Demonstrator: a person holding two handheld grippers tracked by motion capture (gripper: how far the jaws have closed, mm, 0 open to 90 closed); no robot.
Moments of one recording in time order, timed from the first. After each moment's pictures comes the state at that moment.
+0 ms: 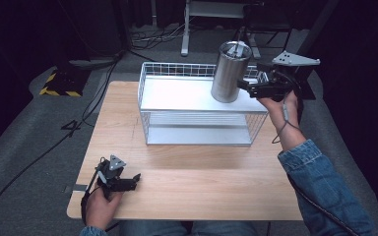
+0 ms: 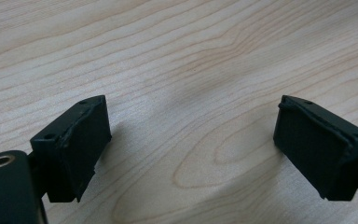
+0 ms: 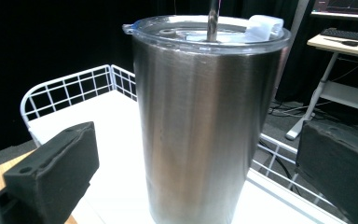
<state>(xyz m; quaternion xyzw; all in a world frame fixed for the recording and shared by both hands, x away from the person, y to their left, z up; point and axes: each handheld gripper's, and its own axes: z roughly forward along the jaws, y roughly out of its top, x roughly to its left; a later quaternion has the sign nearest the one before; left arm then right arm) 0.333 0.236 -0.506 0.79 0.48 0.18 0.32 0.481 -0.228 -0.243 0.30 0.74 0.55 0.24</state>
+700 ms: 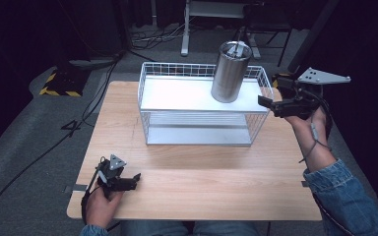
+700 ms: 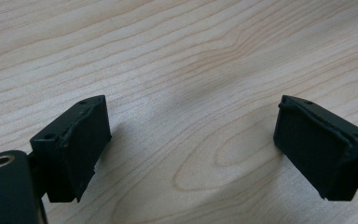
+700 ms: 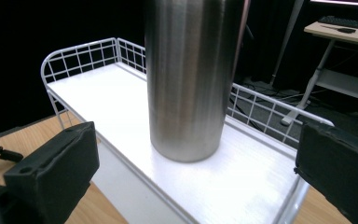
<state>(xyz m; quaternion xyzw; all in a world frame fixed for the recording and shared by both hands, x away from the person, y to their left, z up) 0.334 0.236 -0.506 0.79 0.48 0.18 0.32 0.436 -0.280 -0.250 0.30 0.75 0.53 0.24</state>
